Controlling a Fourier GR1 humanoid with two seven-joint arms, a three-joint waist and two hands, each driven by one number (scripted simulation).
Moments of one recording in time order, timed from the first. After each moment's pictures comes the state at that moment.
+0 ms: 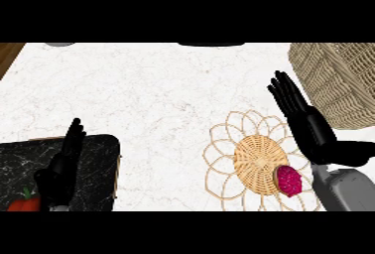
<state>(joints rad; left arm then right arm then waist) 0.07 0.38 -0.27 -1.56 0.17 0.44 -0.03 -0.26 -0.44 0.32 -1.55 -0.41 -0.11 -0.18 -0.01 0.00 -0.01</state>
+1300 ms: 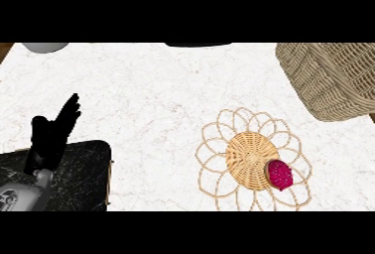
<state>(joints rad) -0.14 0.50 -0.21 -1.44 0.21 0.27 0.20 0.47 -0.64 0.03 -1.87 -0.01 -0.37 -0.45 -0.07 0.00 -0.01</state>
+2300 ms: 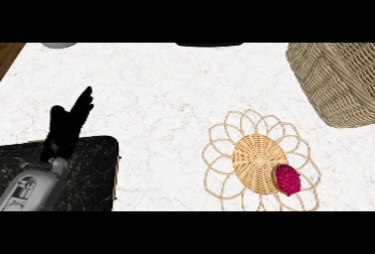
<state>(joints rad) -0.23 0.42 -0.19 -1.36 0.15 0.22 0.20 0.85 -0.77 -0.17 -2.39 0.04 -0.06 0.00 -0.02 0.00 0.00</state>
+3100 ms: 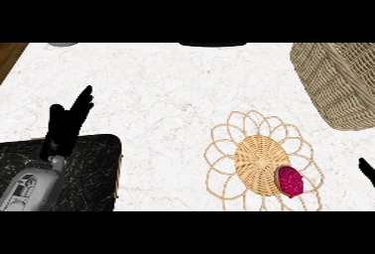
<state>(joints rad) -0.23 0.37 -0.12 -1.34 0.09 0.14 0.20 0.57 -0.51 -0.03 -2.16 0.29 0.02 0.05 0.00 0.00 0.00</state>
